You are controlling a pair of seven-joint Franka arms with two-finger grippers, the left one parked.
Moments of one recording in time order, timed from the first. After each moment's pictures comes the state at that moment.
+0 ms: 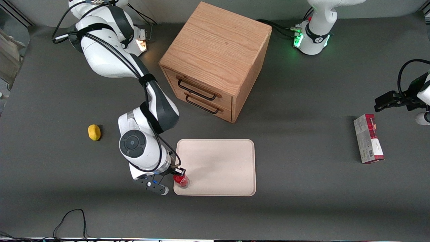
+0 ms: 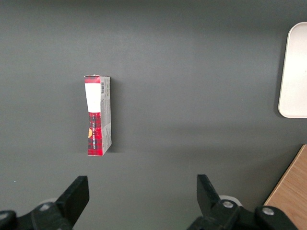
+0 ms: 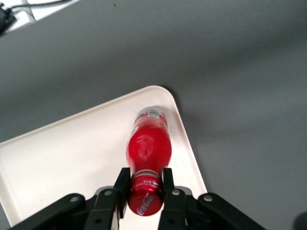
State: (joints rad) arm 0.41 0.96 0.02 -0.85 0.00 1.90 0.81
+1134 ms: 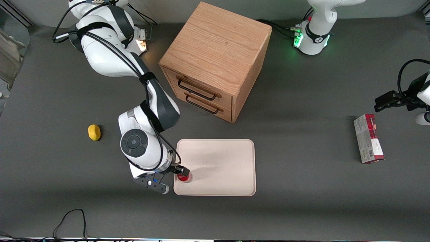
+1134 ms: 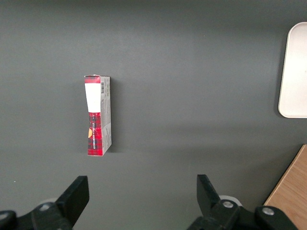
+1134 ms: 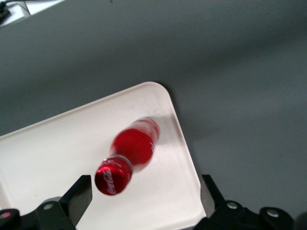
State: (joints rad) arm 0.42 0.96 0.02 -0.82 -0.01 1.84 0.81
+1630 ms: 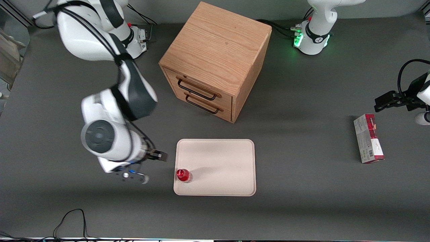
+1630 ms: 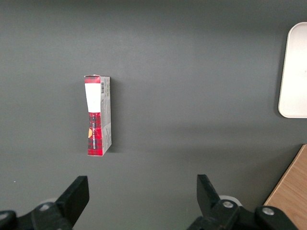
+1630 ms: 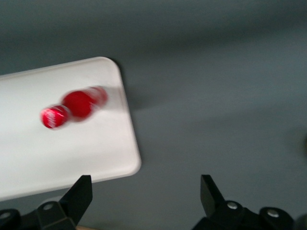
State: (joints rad) arm 0.33 0.73 0.01 -0.92 -0.01 1.55 0.52
